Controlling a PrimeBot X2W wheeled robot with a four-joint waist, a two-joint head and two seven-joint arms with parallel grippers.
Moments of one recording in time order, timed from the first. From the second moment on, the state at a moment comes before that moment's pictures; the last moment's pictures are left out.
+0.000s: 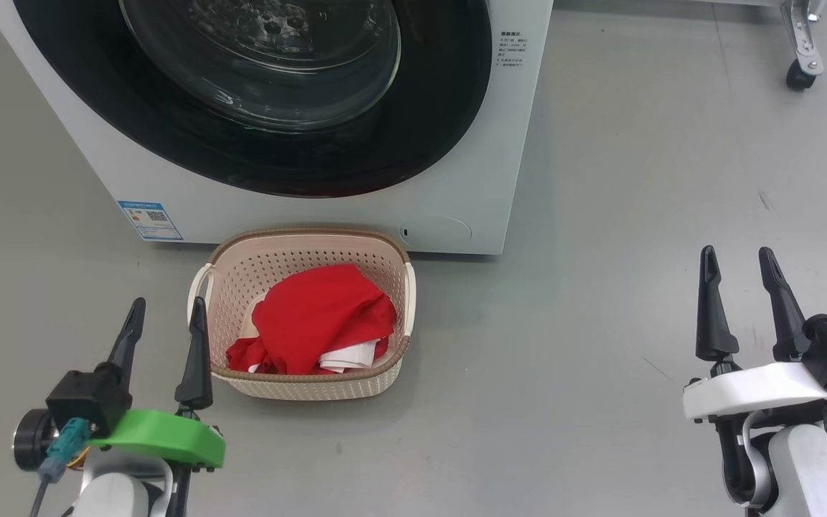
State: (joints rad) left arm -0.15 0.03 -0.04 0.27 -0.28 -0.10 -0.25; right arm -0.09 -0.11 0.07 0.12 0.35 0.08 -0.25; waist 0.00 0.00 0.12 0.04
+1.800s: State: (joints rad) left arm -0.11 0.01 -0.06 0.32 -0.44 -0.12 -0.23; right arm -0.03 -0.06 0.04 0.17 0.37 0.10 -0.24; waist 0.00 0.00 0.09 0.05
